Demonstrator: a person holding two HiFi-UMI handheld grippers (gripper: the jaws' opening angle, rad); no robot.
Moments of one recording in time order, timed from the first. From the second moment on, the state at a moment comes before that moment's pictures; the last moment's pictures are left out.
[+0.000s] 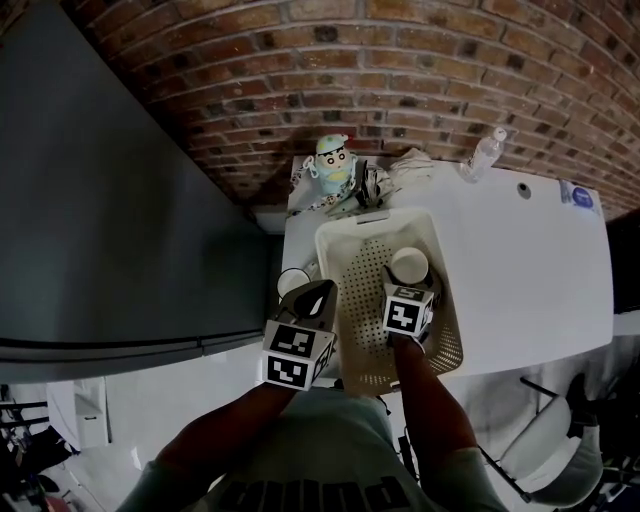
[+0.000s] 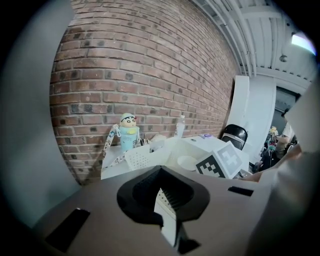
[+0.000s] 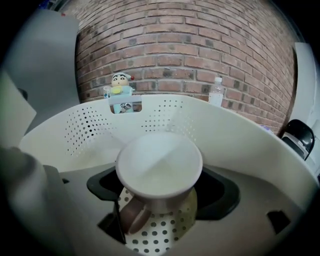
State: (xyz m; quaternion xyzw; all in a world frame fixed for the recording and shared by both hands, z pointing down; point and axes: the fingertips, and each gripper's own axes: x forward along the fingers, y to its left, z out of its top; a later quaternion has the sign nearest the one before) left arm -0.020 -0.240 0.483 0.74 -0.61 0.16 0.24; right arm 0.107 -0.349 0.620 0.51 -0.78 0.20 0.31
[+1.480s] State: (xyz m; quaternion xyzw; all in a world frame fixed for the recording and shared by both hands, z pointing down) left arm -0.040 -0.177 0.449 0.79 -0.57 0.12 0.19; right arm 0.088 -0.205 0.465 0.52 -0.82 0.16 0.19
